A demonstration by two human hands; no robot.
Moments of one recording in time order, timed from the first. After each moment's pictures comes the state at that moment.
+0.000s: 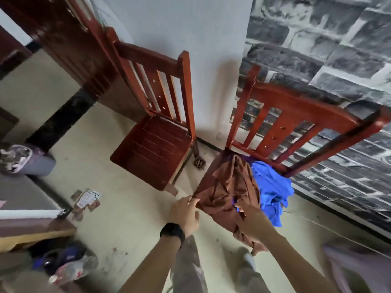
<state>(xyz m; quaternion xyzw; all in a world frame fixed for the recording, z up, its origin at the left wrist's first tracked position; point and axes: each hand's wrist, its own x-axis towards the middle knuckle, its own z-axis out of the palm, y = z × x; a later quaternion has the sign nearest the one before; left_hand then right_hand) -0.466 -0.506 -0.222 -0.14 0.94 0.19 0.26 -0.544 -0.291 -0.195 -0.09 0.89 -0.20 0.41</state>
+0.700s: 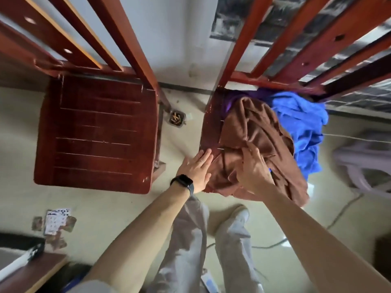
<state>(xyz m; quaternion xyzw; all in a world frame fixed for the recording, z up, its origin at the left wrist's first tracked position) -0.595 -0.584 -0.501 0.21 0.88 0.07 0.42 -0.596 -0.393 -0.435 0.12 0.92 -0.21 0.30</state>
